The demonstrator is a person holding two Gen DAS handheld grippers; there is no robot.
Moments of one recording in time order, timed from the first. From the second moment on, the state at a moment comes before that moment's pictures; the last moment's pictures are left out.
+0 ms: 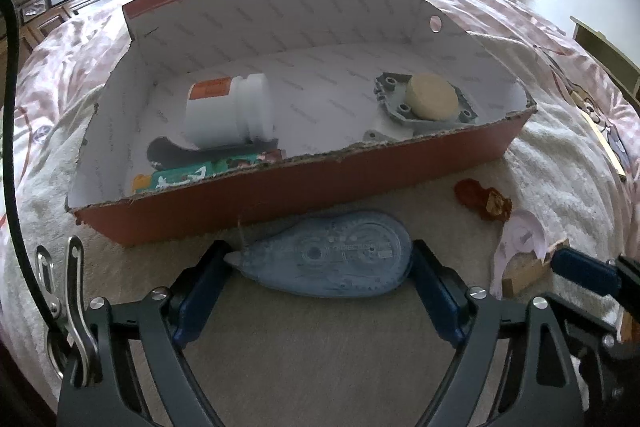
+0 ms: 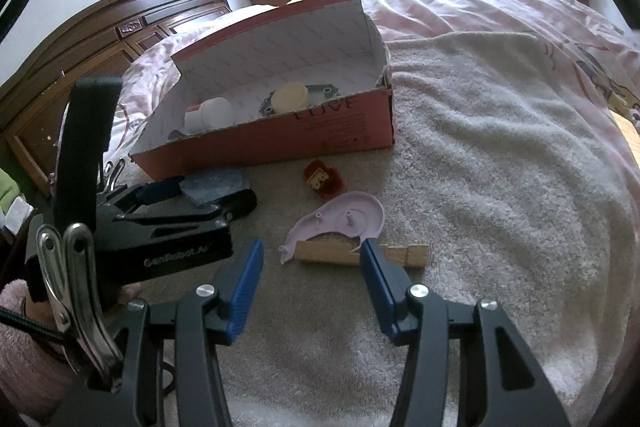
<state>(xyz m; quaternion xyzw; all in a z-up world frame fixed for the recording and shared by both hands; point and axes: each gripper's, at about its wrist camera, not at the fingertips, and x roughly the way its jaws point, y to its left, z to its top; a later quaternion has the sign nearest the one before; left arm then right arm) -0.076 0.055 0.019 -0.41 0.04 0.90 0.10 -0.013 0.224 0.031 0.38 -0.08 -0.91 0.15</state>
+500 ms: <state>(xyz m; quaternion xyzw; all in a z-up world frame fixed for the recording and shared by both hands) -0.048 0.011 0.017 -0.41 -0.02 0.91 0.08 -0.037 0.208 0.041 0.36 -0.04 -0.92 0.13</state>
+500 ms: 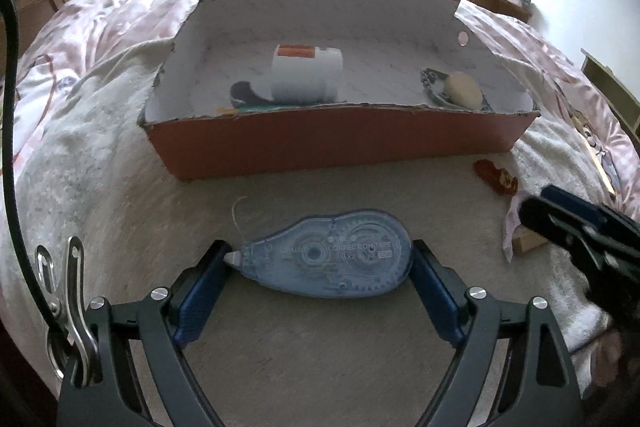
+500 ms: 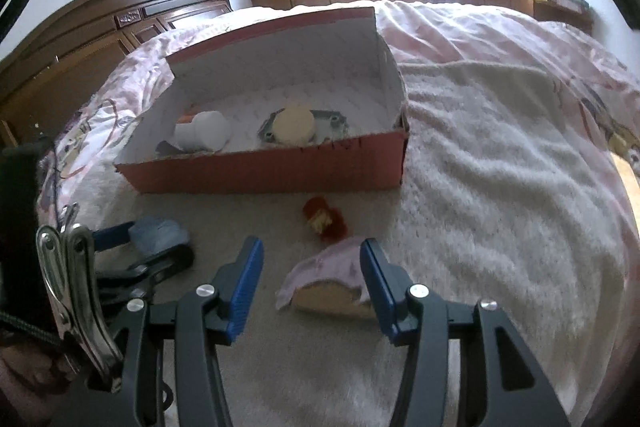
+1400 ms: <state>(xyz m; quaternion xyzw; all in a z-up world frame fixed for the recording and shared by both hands) -0.046 0.013 0.014 -0.41 -0.02 0.91 0.08 -0.062 0.178 0.022 0.38 0.00 -0.91 0.16</state>
